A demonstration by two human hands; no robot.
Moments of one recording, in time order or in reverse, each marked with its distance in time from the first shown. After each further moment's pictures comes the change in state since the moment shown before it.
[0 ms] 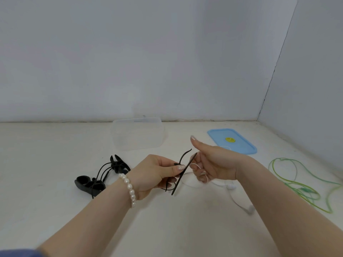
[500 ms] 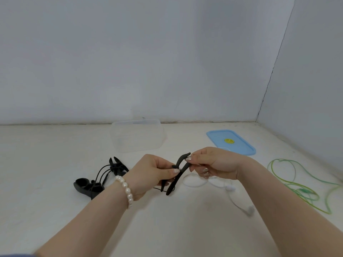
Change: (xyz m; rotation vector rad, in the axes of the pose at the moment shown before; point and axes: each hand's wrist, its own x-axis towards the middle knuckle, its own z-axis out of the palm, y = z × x) left_hand 0.001 -0.001 -0.006 0.094 0.047 0.069; right_hand -0.005 0.000 0.002 -0.116 0.082 -0.153
